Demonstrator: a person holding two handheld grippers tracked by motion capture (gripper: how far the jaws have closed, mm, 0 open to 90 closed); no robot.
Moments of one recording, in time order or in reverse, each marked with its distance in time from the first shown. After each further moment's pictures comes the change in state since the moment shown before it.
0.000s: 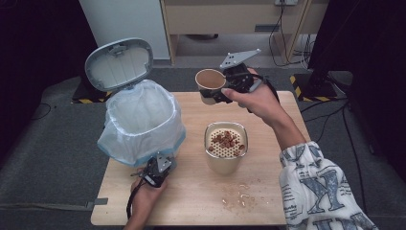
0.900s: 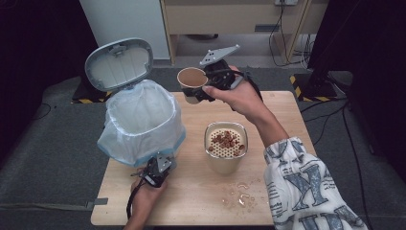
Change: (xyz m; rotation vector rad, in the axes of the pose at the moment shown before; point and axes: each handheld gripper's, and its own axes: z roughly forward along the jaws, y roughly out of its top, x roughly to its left) left arm 0.000 0.000 0.000 0.000 0.002 0.001; right arm 0.019 0.027 0.031 -0.001 0.036 0.002
